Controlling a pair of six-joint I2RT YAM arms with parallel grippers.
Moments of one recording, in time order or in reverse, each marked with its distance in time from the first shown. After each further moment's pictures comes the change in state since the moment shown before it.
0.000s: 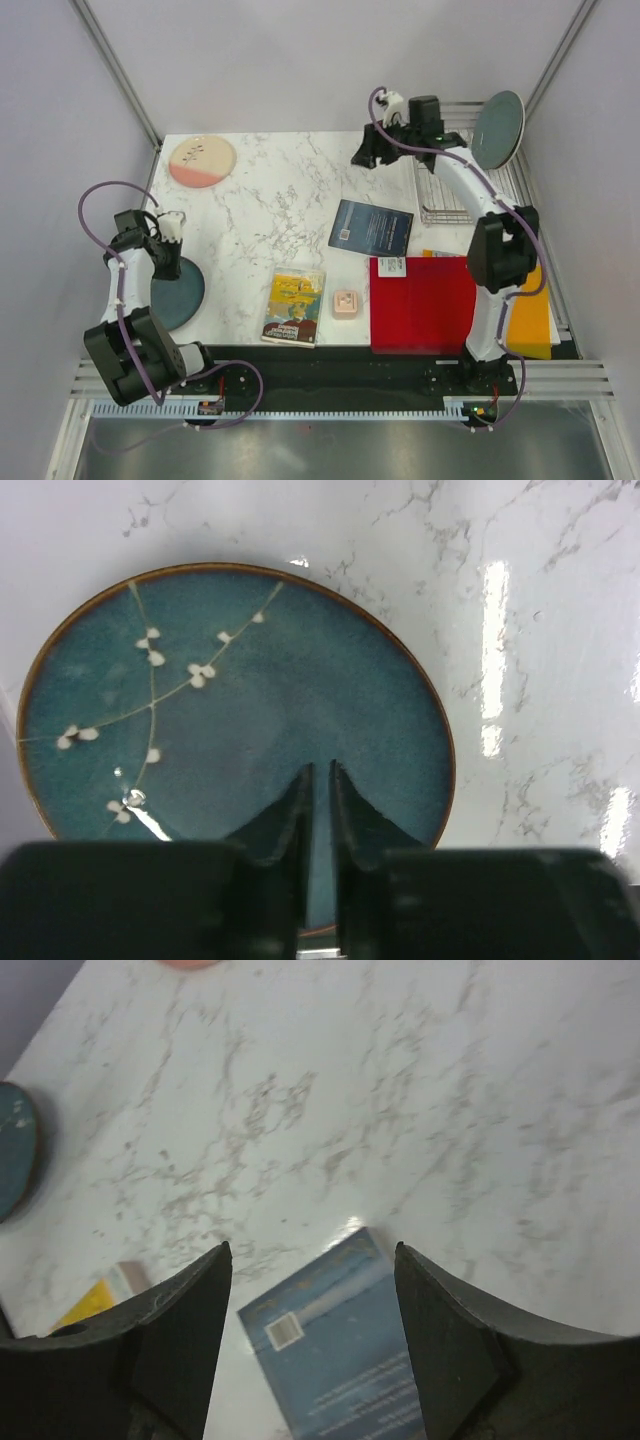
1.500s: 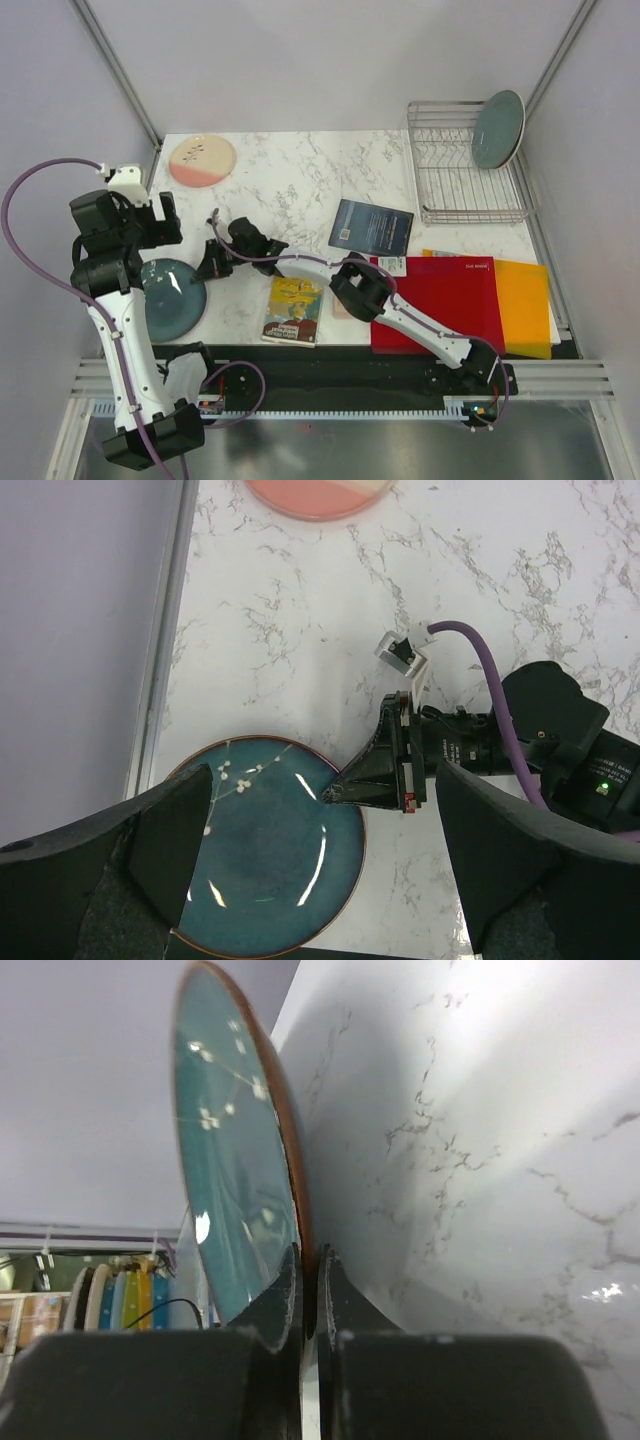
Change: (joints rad) left arm -0.060 -0.375 0.359 -0.121 0.010 -0.336; right arm 0.787 1.016 0.693 0.579 -0.089 0.964
